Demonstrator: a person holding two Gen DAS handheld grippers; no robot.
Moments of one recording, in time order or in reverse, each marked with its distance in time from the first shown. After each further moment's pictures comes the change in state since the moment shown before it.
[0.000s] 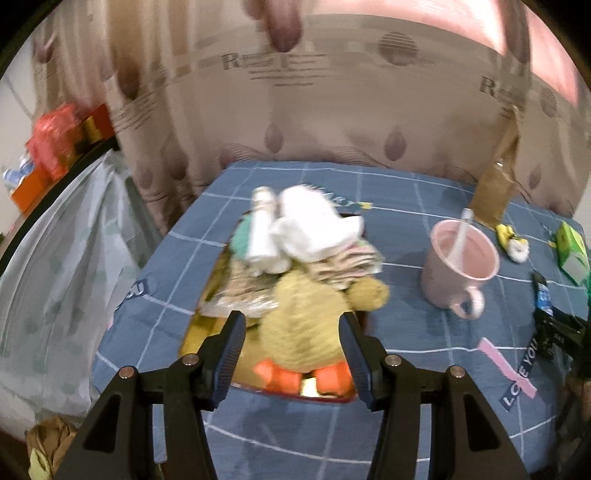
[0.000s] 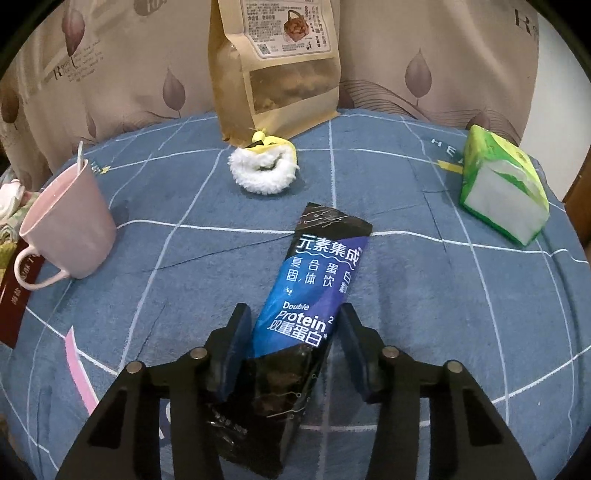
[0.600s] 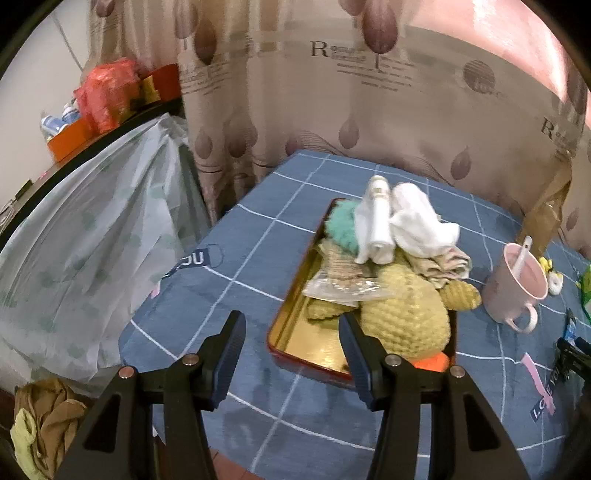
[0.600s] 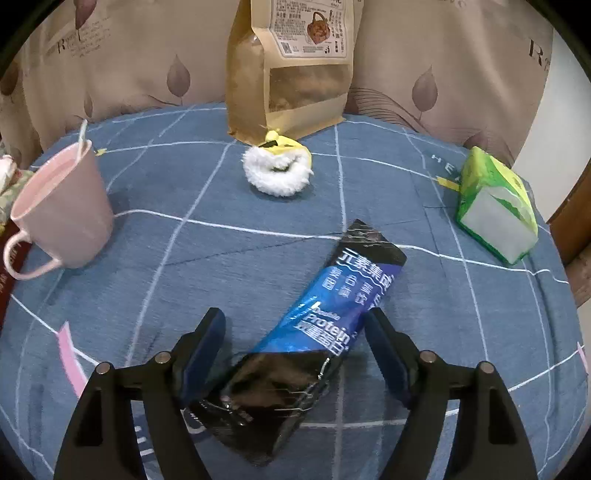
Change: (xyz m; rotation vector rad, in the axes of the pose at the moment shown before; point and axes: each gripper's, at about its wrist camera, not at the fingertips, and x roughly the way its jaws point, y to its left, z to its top) left arm 0.005 0.096 -0.027 -0.184 0.006 0.089; right arm -0.004 0.024 0.008 -0.070 0.018 -0.085
